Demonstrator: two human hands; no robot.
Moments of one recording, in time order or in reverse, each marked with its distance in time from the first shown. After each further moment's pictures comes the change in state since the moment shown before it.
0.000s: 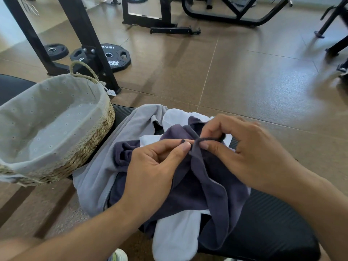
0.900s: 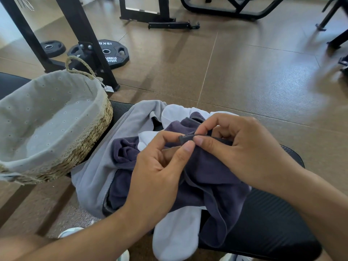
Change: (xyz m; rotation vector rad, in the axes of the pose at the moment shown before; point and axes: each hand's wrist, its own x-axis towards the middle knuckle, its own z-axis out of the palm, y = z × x) left_hand -0.008 -0.007 0.007 -0.200 -0.096 0.001; right_hand -0.001 -0.002 0.011 0.255 0.021 0.155
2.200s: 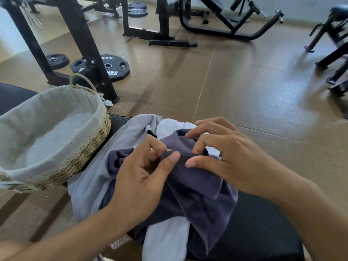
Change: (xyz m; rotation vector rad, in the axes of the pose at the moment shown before) left_hand 0.004 0.014 -0.007 0.348 0.049 0.215; right_hand 0.007 0.008 -0.027 -0.409 -0.170 -0.247
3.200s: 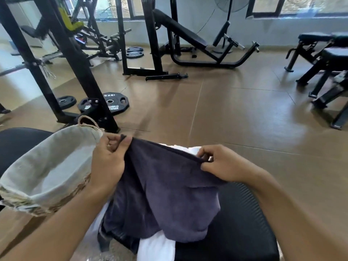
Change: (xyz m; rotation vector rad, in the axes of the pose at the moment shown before) left_hand 0.057 0.026 -0.028 0.043 0.376 -0.093; right_hand -0.019 0.047 -0.026 0.245 -0.063 0.400
